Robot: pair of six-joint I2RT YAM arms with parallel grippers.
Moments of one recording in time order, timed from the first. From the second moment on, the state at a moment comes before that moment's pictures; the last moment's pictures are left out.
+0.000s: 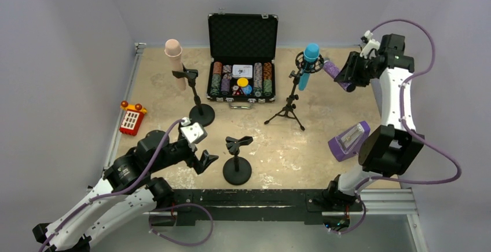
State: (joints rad) left arm -0.83 0.46 0.69 -0.62 0.11 0.03; right arm -0.28 1.63 1.63 -1.00 -0.45 0.02
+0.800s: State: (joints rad) left arm -0.83 0.30 0.78 -0.57 0.02 -0.16; right arm -0.33 1.33 1.90 -0.96 -0.83 0.16
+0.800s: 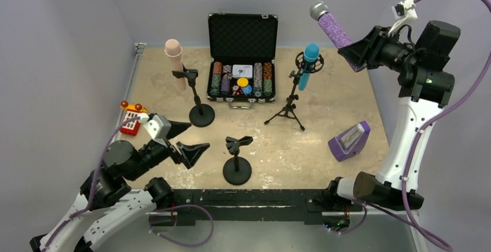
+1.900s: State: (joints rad) left arm -0.83 1.06 1.12 0.25 0.09 -0.89; right arm 0.24 1.12 1.40 -0.44 -1.24 0.27
